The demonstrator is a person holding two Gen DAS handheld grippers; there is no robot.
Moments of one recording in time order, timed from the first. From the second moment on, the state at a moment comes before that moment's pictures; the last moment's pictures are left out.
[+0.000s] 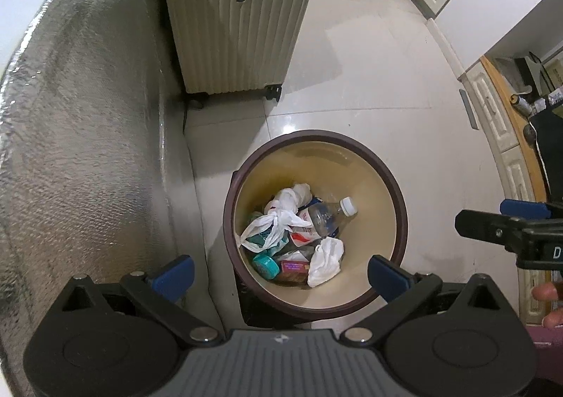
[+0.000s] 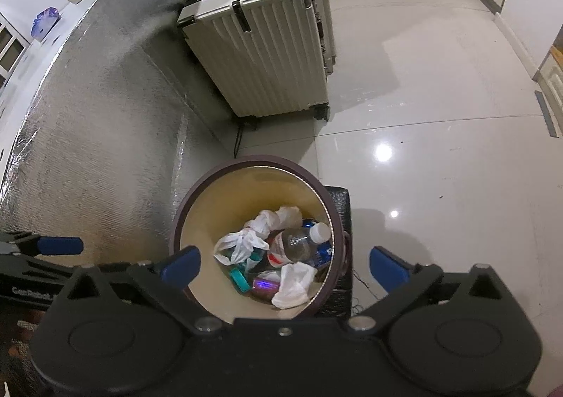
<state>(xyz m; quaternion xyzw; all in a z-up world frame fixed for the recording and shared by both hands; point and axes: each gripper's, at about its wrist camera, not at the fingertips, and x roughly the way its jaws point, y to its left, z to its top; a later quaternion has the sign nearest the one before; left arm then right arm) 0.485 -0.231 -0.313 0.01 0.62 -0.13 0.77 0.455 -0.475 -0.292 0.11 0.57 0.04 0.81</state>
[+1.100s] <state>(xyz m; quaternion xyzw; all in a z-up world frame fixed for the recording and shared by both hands) 0.392 -0.194 -0.159 -0.02 0.50 -0.09 0.86 0.373 -0.443 -0.135 0.07 0.47 0.05 0.88</state>
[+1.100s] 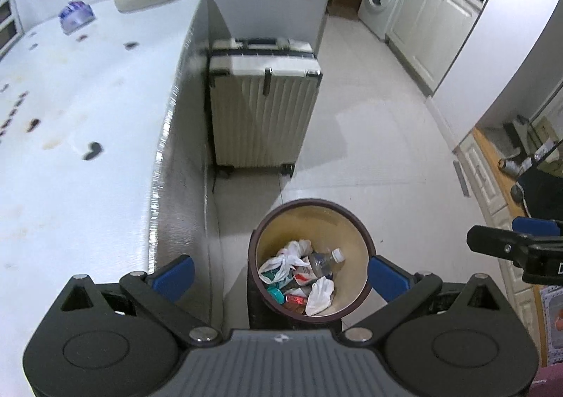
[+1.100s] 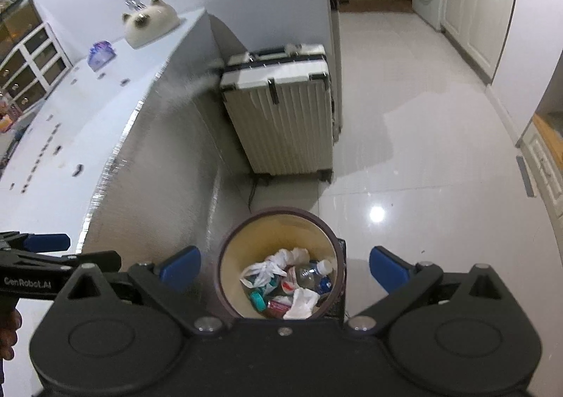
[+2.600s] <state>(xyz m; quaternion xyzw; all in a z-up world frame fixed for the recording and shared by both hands) 0.159 -0.069 -0.029 -0.01 0.36 -0.03 0.93 0.140 -0.328 0.000 0.03 0.35 0.00 0.93</state>
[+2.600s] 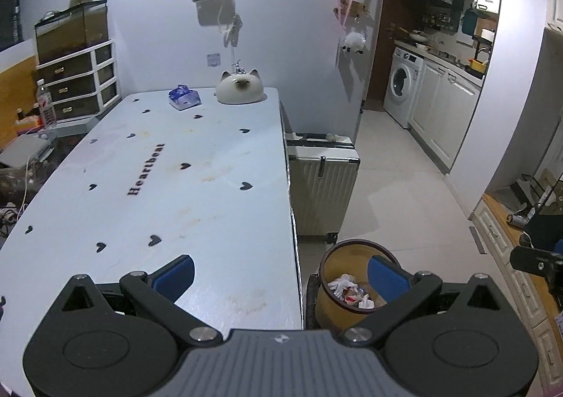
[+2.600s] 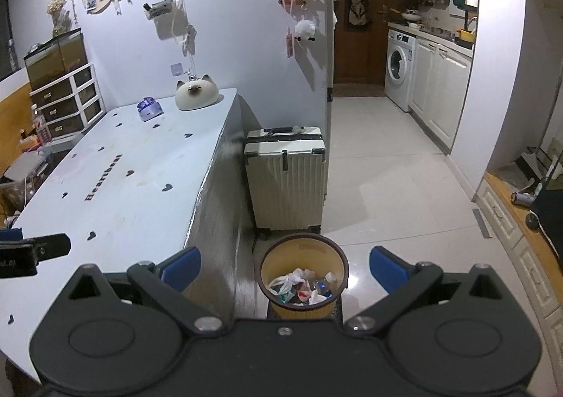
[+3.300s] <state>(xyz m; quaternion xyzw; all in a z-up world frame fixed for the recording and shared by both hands) 0.113 -0.072 -0.029 -0.01 0.36 -0.03 0.93 0.101 -0.327 -0.007 0.01 0.35 -0.01 0.94</state>
